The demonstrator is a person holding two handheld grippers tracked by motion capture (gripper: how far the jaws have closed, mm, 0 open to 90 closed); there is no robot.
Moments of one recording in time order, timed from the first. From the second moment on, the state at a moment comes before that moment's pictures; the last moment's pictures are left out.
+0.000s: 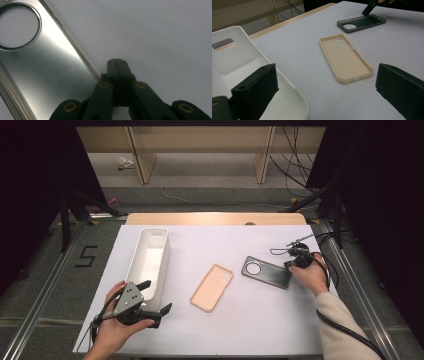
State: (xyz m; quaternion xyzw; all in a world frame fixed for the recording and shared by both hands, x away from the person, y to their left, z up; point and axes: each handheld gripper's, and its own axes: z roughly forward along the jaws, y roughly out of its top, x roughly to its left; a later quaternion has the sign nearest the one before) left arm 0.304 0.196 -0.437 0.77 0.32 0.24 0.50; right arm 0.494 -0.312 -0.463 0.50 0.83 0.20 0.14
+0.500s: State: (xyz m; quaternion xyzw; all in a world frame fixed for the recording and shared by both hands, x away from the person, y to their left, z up) left arm 0.302 0.198 -0.436 0.77 0.32 0.24 0.50; right arm 0.470 -0.301 -0.457 0.47 0.86 0.15 0.11
